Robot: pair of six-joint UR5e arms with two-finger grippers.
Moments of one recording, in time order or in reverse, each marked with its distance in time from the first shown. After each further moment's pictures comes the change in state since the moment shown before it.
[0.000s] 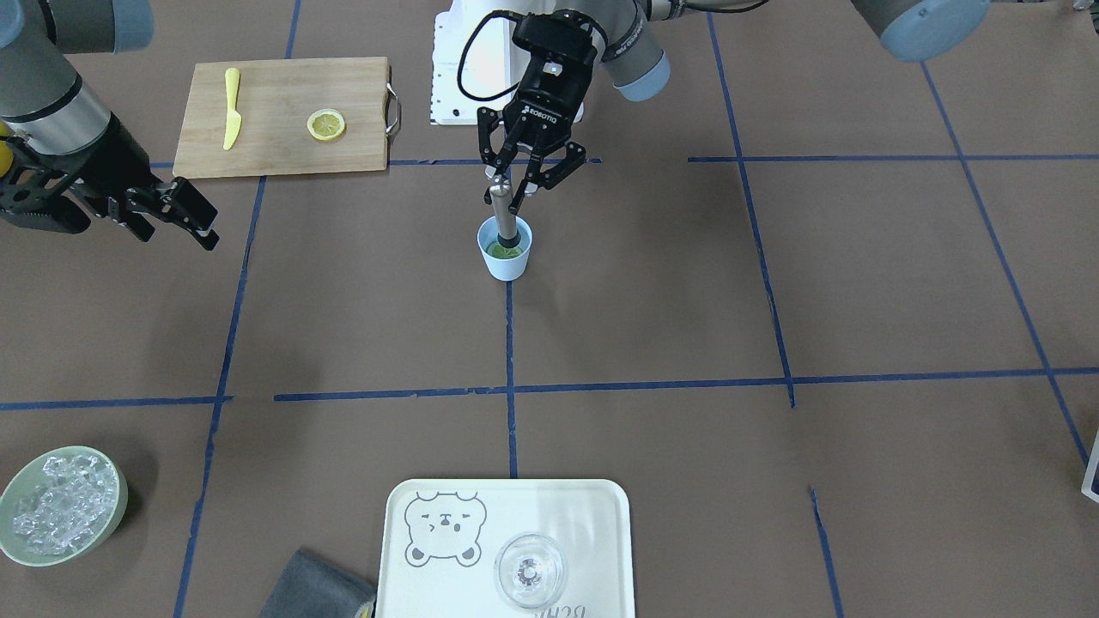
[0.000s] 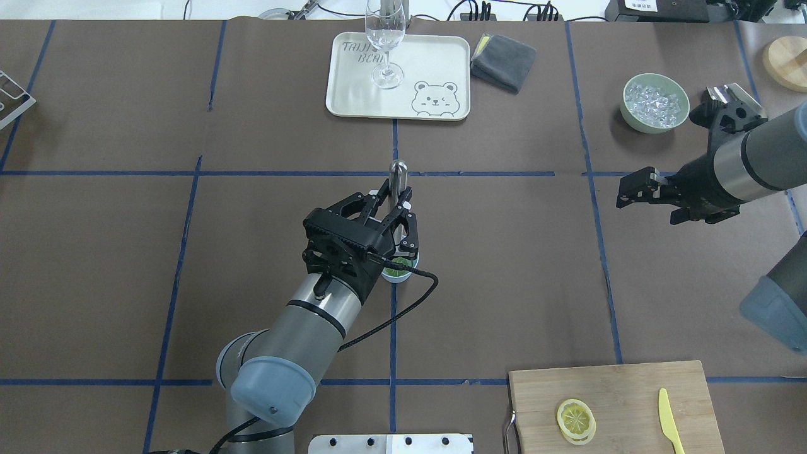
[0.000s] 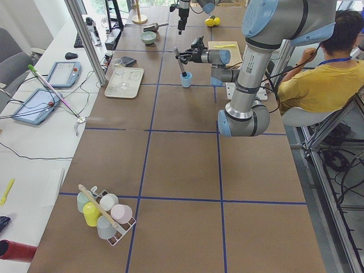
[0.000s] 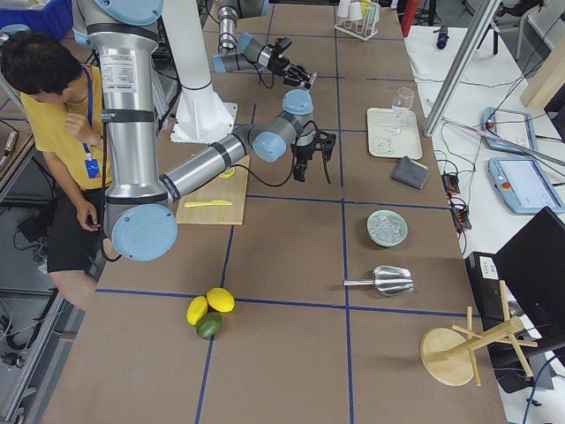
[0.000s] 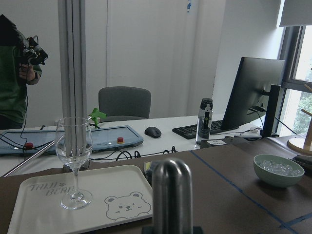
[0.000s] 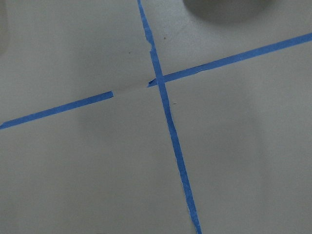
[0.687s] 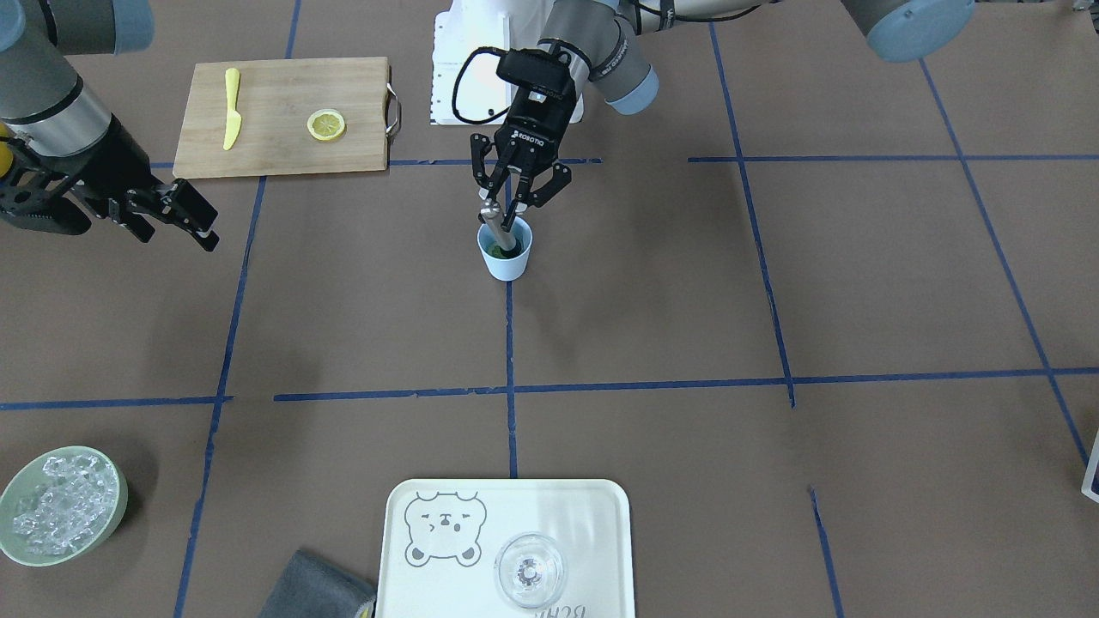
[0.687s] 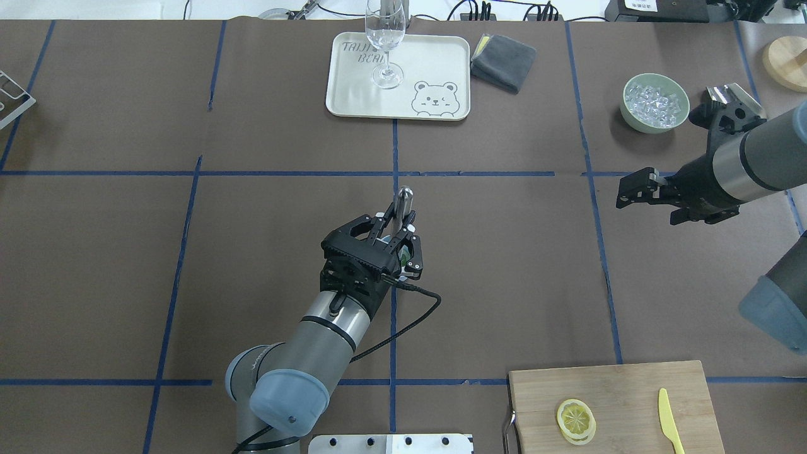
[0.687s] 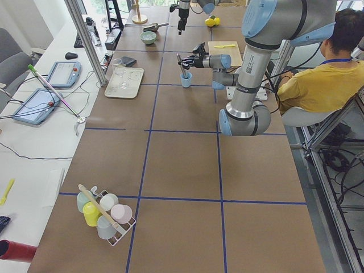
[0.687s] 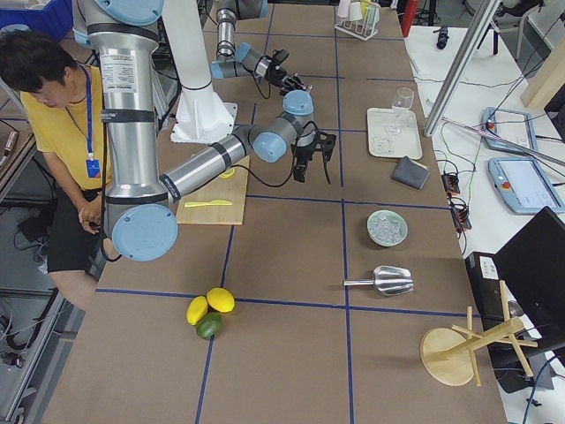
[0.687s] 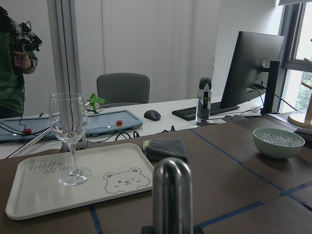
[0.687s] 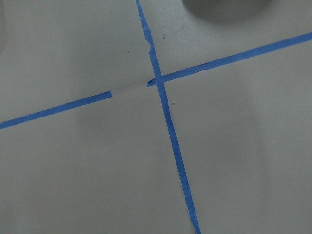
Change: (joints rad) left arm 0.030 -0.008 0.070 -0.007 0.001 0.000; right arm -0.001 0.001 -0.003 0.000 -0.001 0.000
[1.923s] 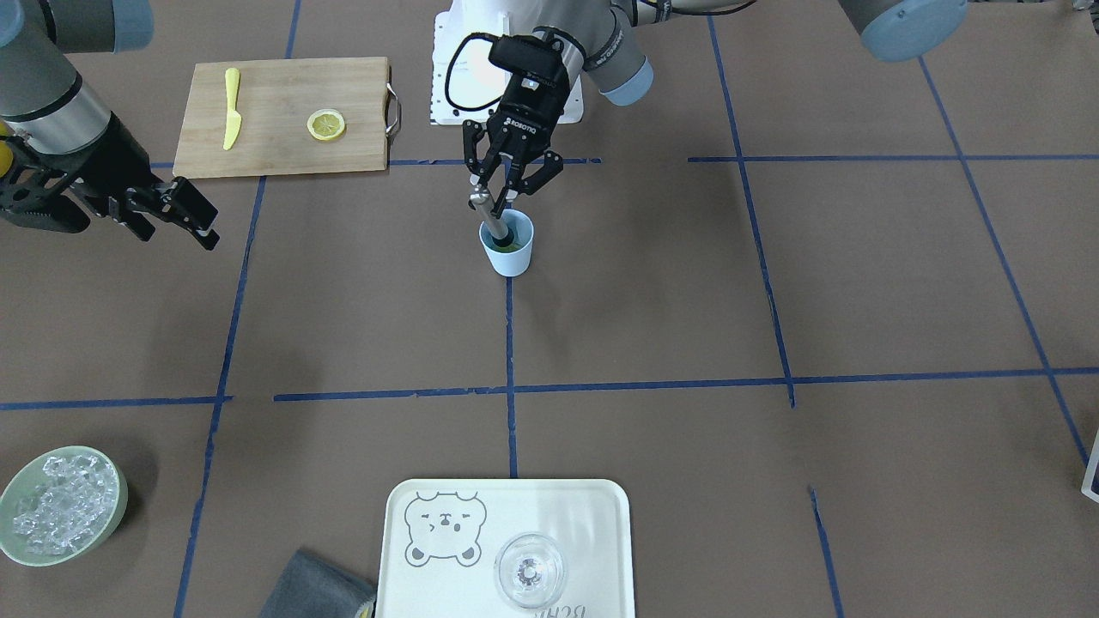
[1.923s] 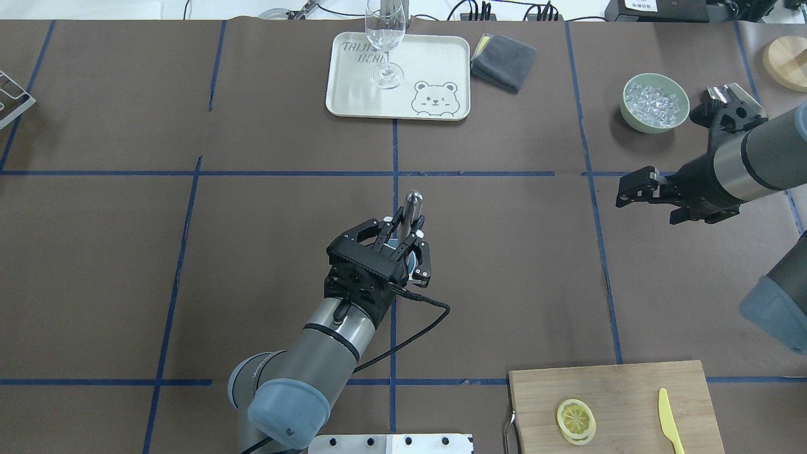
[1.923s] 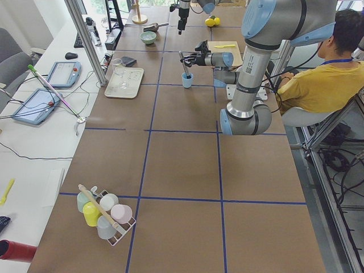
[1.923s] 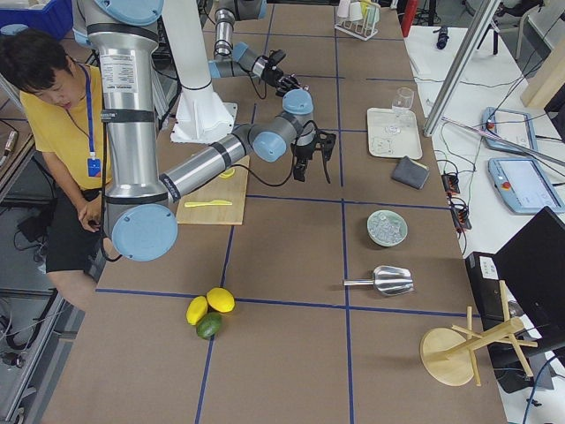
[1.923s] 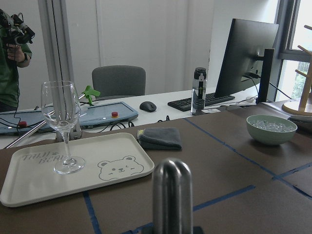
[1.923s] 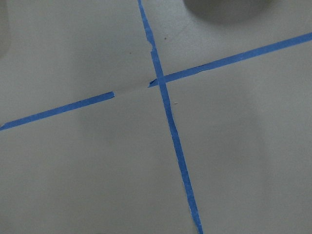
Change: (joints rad) left arm 0.015 -0.008 -0.059 0.001 -0.004 0.065; right arm 0.001 0.000 0.006 0.001 0.001 0.006
